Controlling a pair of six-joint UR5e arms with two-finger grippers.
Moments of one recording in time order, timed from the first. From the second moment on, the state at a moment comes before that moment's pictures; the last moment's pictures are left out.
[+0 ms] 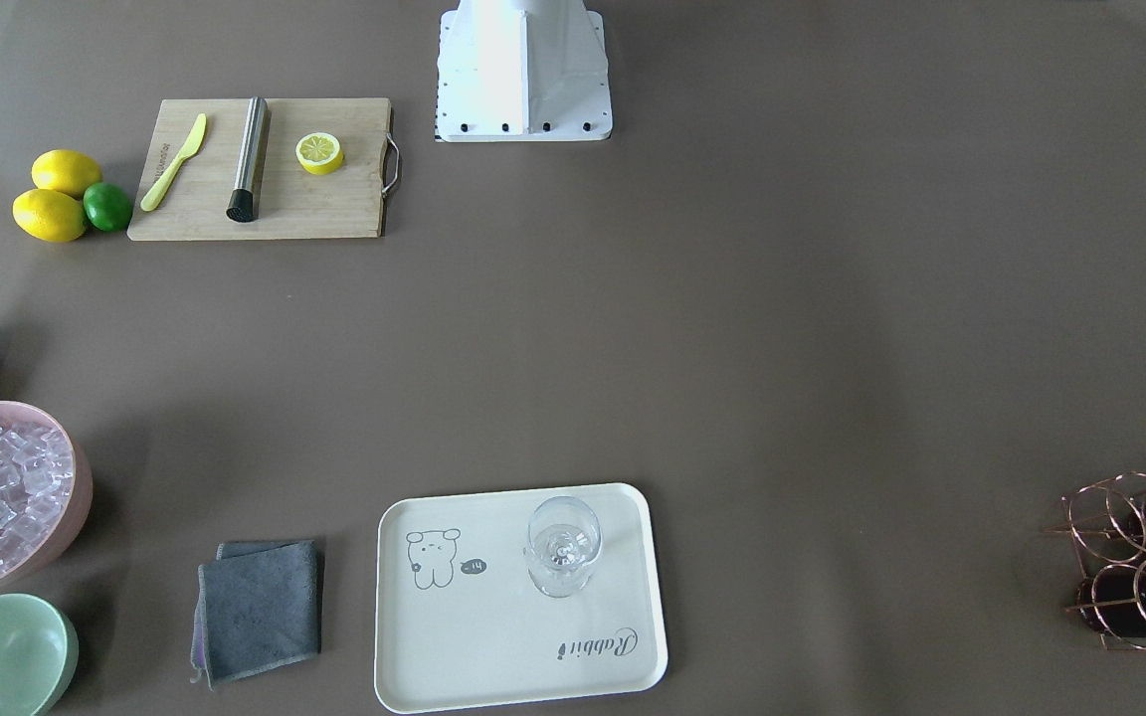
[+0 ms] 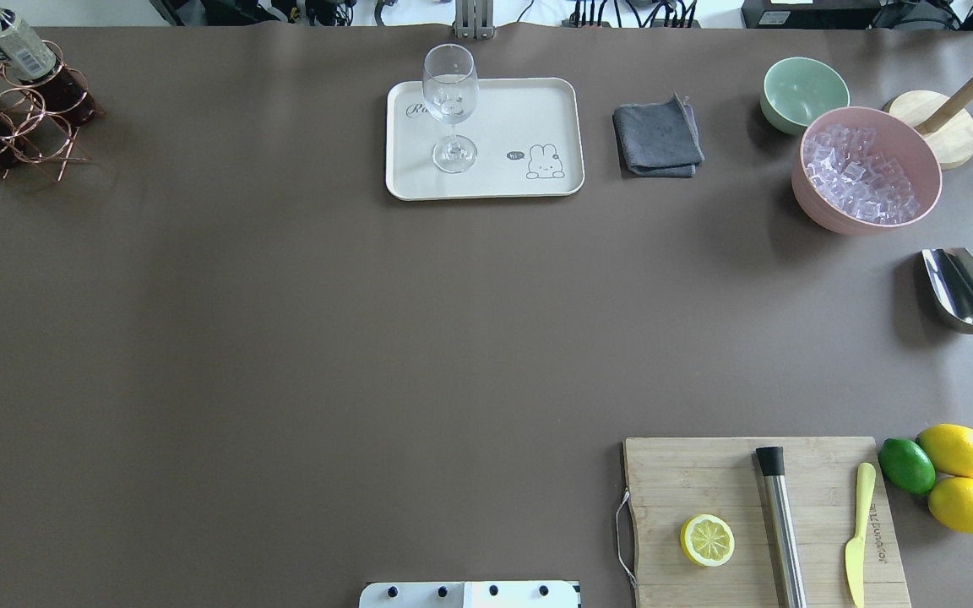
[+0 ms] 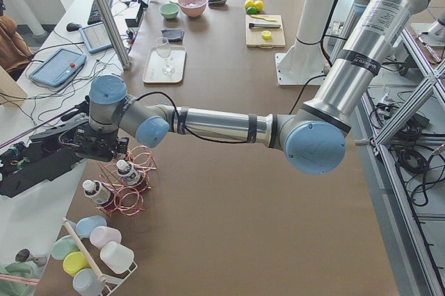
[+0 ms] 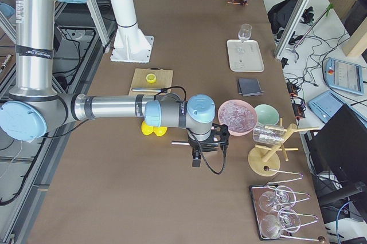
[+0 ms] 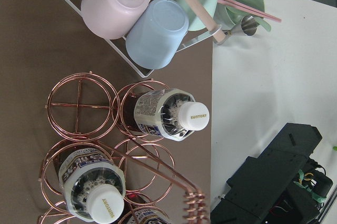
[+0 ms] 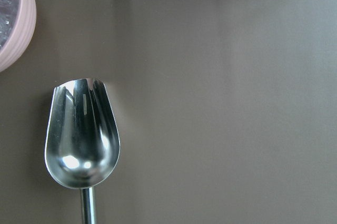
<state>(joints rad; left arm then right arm) -1.55 -2.04 -1.19 -2.08 -2.22 -2.01 1.59 -1.68 1.75 -1.62 2.32 0.05</state>
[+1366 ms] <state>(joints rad) -1.53 -2.05 -1.17 -2.12 -2.20 -2.03 1.59 -1.68 1.75 -1.62 2.32 0.05</state>
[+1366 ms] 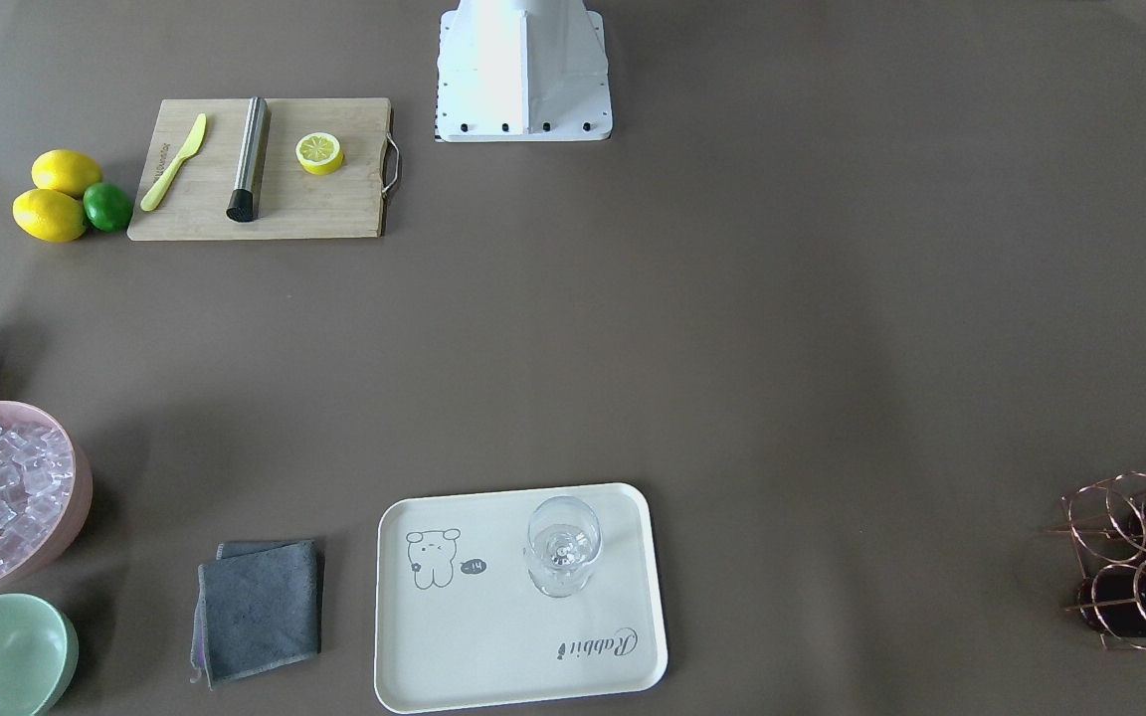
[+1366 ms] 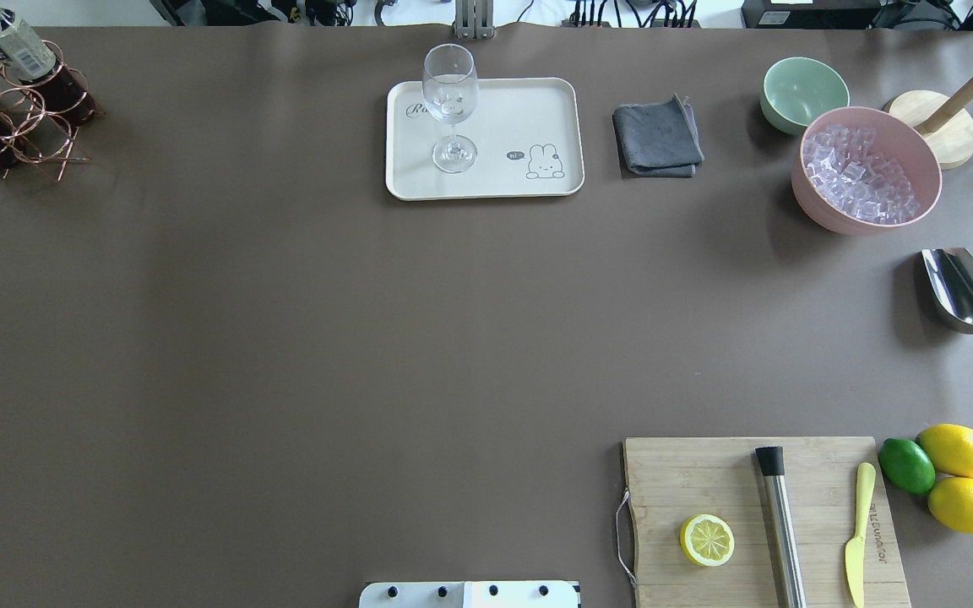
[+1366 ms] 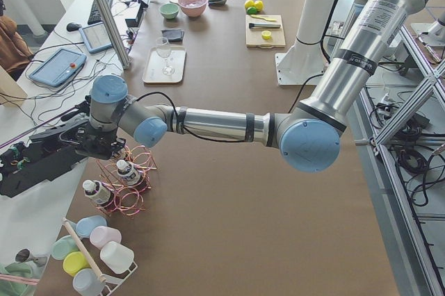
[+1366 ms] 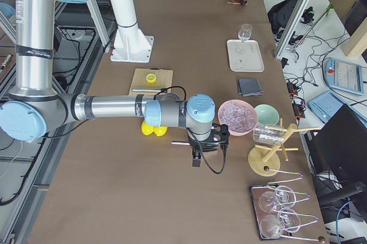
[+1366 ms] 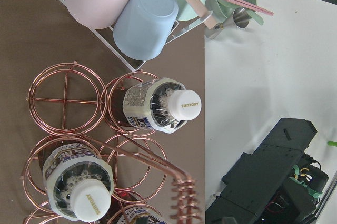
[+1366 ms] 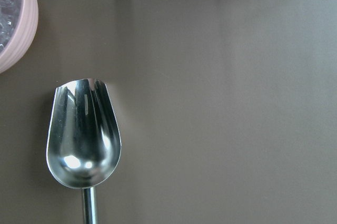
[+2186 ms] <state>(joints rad) -1.58 -2.08 -1.31 -1.93 -2.23 -2.04 1.55 -1.61 1.86 -1.63 2.44 0.05</state>
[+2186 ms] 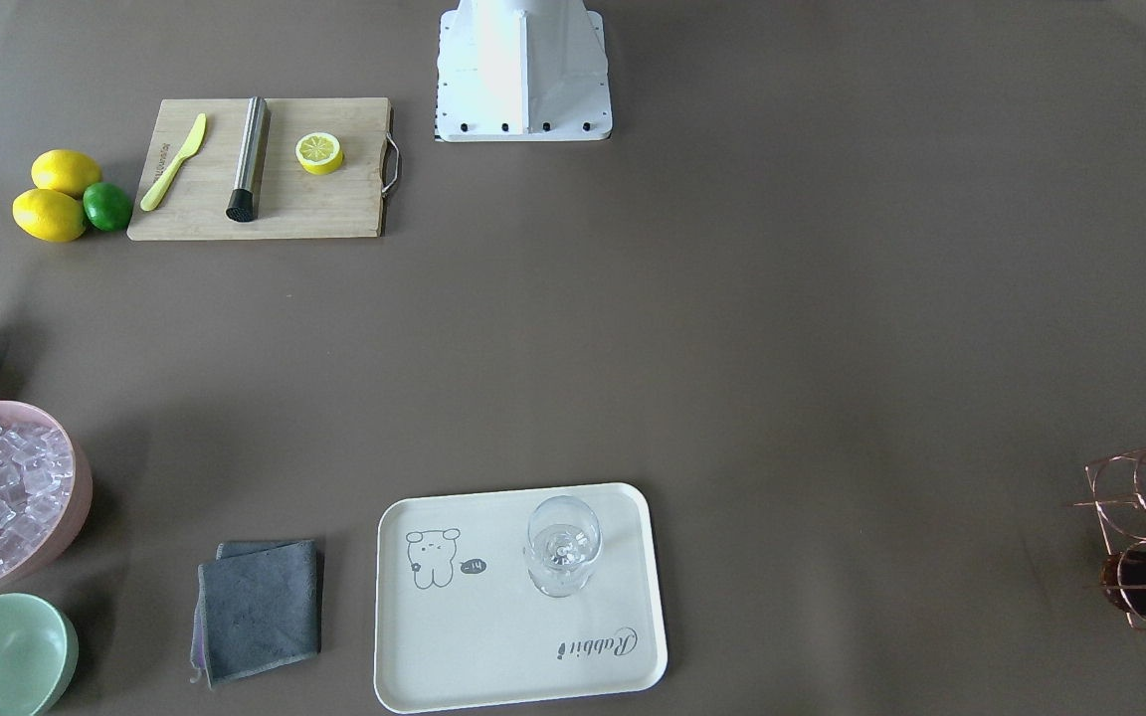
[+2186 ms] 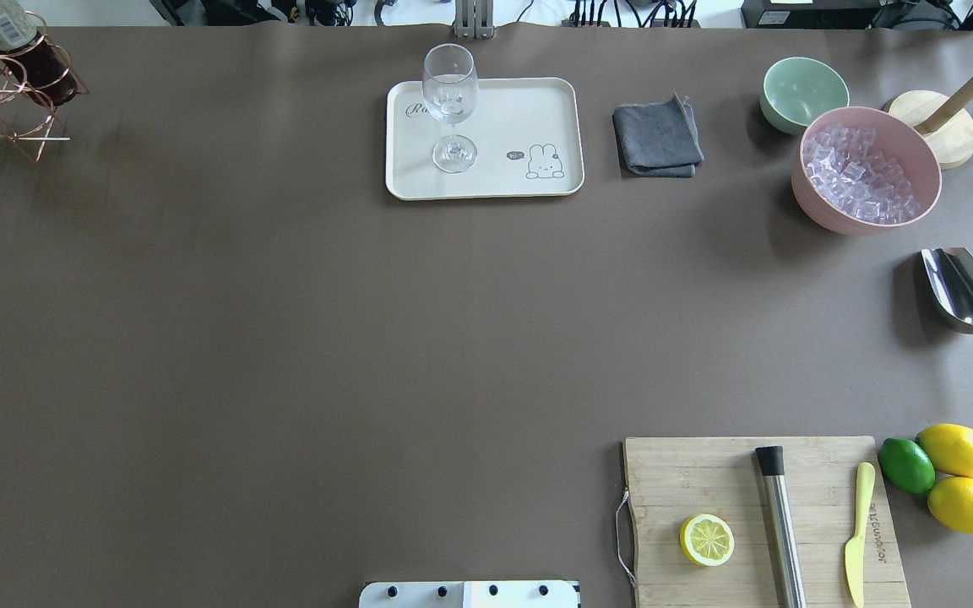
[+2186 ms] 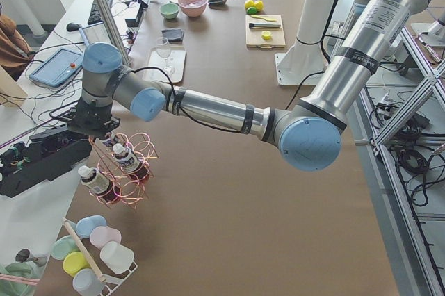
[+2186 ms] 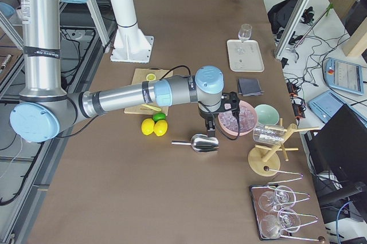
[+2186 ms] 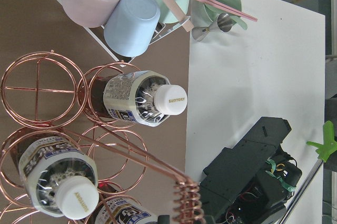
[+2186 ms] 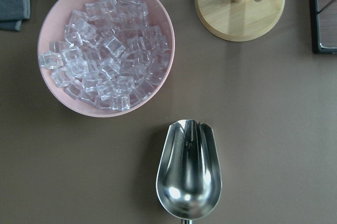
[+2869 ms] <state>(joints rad) -1.39 -2.02 -1.82 -1.60 -2.26 -2.17 1.50 -1.48 1.90 -1.40 2.55 0.05</state>
